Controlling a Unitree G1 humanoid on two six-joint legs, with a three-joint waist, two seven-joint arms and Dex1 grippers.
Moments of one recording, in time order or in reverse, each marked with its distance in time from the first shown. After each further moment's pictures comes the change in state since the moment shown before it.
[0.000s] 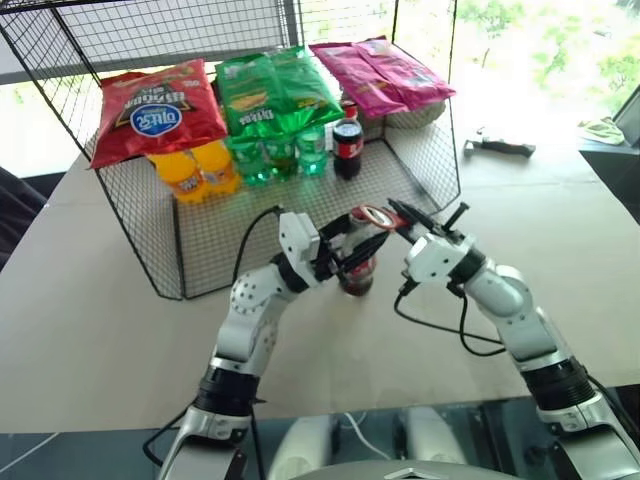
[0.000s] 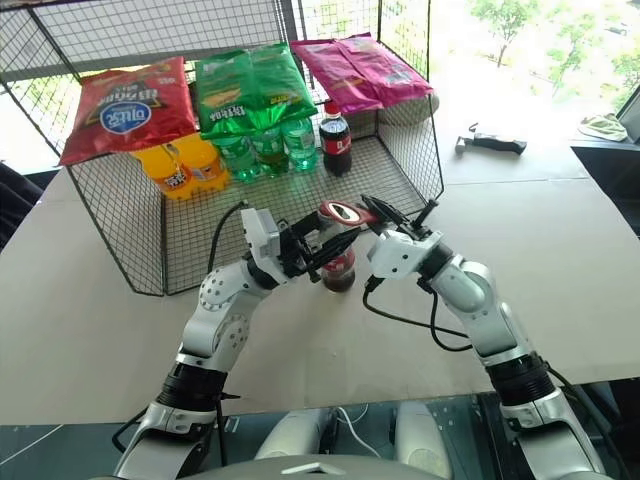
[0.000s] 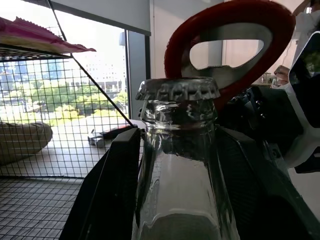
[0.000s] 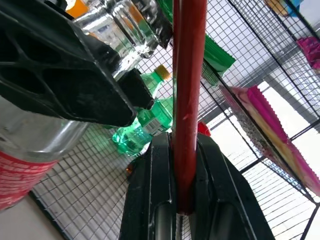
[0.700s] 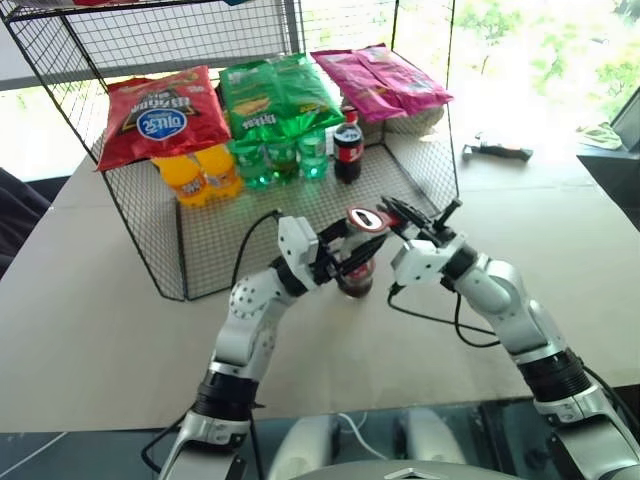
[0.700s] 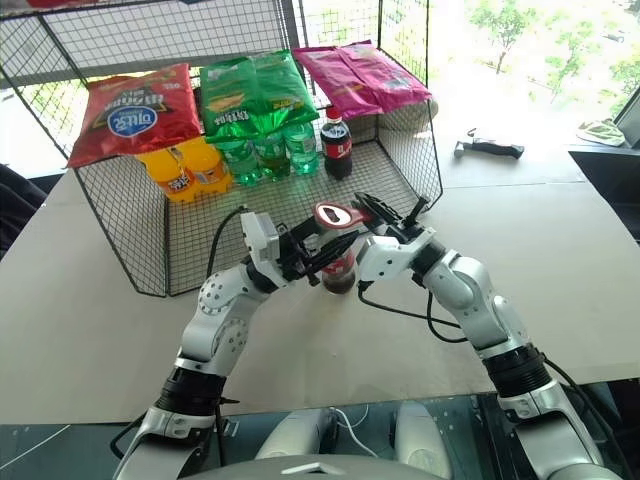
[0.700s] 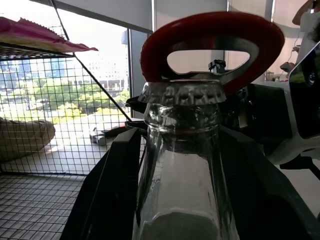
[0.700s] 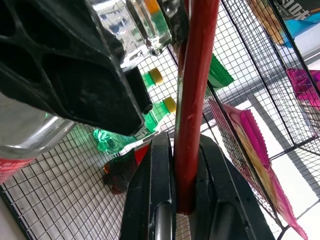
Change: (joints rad) left arm 0.028 -0.003 0.006 -0.007 0.002 0.009 0.006; right arm -0.039 0.006 0.041 0.018 -0.146 -0.016 -0.055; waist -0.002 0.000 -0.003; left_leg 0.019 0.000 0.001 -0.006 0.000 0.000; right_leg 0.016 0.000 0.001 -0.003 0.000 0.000
